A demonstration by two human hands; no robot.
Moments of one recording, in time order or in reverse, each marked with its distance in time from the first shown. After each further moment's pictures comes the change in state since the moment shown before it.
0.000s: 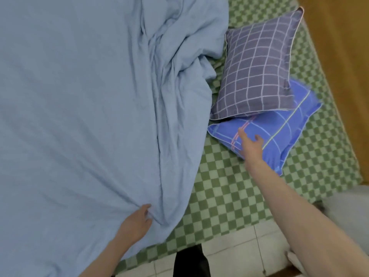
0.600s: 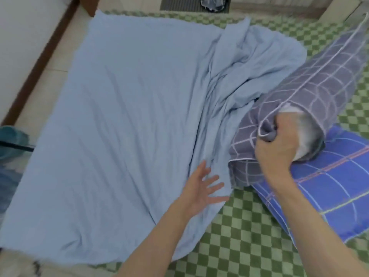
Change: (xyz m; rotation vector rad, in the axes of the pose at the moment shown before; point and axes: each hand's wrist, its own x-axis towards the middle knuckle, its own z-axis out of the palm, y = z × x) left_hand 0.016 0.272 -0.086 -1.824 -0.036 0.095; right_hand -0.046 -0.169 0.054 -0.172 -0.113 -1.327
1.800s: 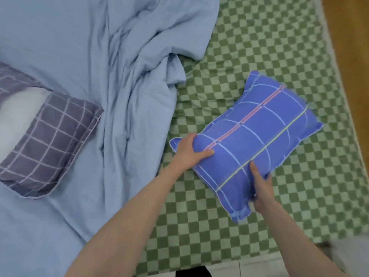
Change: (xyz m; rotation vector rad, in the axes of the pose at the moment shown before) left_hand 0.192 -0.146 0.108 1.428 0.024 0.241; right_hand -0.176 0.303 -0.156 0.428 0.090 1.423
